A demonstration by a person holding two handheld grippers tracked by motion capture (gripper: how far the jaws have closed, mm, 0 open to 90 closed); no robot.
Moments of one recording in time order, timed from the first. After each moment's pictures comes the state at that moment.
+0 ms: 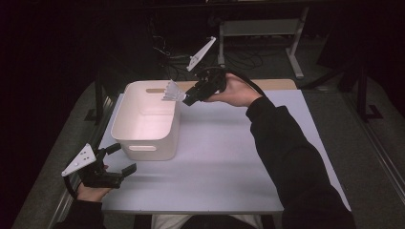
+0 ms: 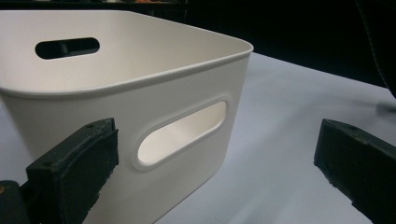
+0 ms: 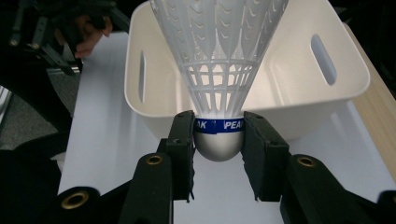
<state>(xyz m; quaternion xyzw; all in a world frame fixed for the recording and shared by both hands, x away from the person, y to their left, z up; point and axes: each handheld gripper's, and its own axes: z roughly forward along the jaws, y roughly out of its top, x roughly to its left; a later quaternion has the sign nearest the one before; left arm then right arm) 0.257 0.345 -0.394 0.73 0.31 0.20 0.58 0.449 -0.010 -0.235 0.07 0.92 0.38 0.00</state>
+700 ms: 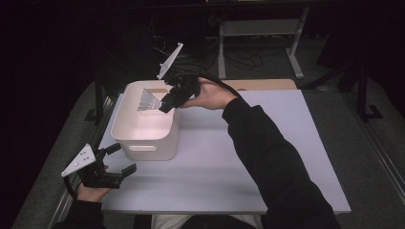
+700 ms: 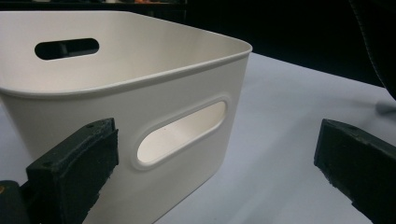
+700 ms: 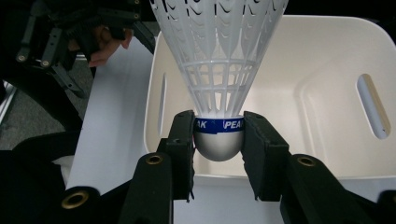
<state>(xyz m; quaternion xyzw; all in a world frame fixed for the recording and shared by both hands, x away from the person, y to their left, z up) 0.257 0.345 -0.394 0.73 0.30 0.20 0.58 0.436 0.056 -0.239 0.02 0.93 0.36 -0.01</state>
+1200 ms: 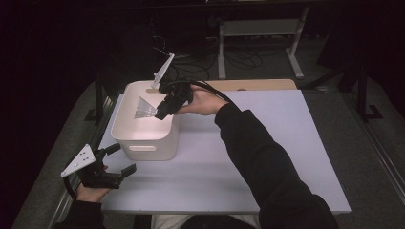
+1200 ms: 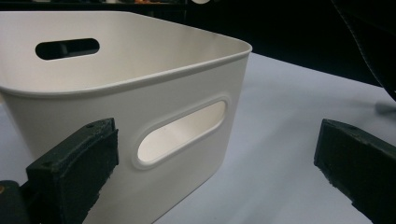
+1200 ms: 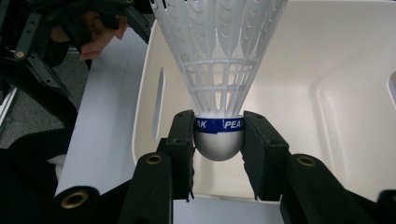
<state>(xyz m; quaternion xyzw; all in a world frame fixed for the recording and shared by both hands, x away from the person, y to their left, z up) 0.256 0.346 -0.394 0.73 0.30 0.20 0.58 0.441 0.077 -0.266 0.01 0.94 0.35 -0.02</state>
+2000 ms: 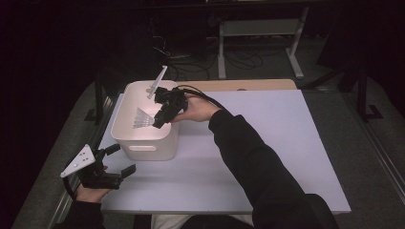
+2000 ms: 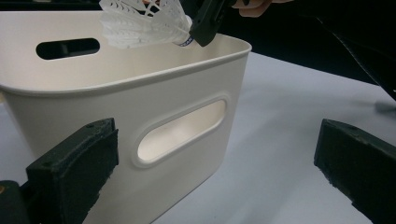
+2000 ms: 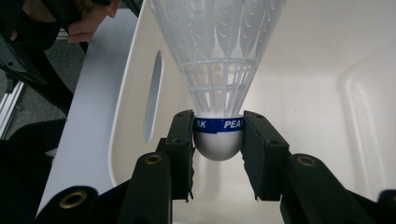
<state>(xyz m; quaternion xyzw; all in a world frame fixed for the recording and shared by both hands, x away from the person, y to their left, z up) 0.255 0.346 -0.394 0.73 0.30 0.20 0.58 0.446 0.096 -0.300 0.00 0.94 0.33 -0.04</state>
